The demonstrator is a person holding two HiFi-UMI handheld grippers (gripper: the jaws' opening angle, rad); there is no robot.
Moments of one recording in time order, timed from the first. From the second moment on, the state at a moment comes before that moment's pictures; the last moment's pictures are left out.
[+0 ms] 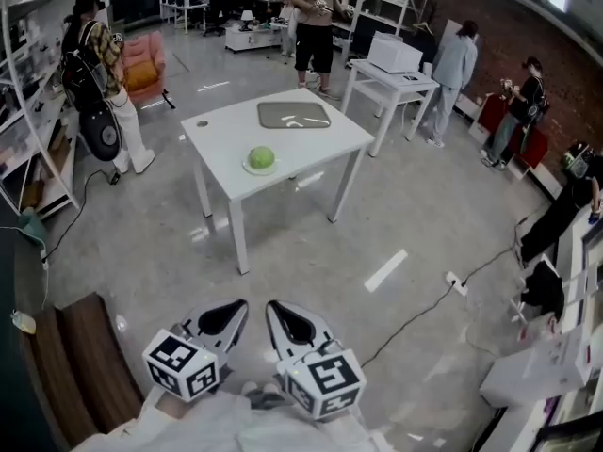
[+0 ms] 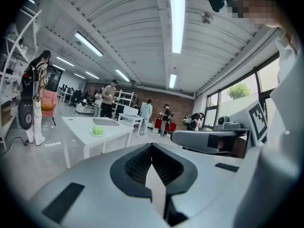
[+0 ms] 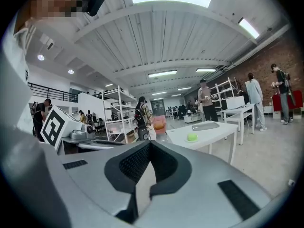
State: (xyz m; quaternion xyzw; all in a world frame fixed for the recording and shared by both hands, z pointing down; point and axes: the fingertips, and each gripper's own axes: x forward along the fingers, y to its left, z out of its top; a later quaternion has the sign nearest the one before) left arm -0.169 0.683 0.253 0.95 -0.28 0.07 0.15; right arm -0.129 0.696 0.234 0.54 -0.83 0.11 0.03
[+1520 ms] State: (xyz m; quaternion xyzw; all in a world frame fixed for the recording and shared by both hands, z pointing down) left arm -0.154 0.591 0.300 0.92 -0.32 0.07 0.20; right arm -0.096 0.612 0.282 0.52 -0.84 0.17 0.03
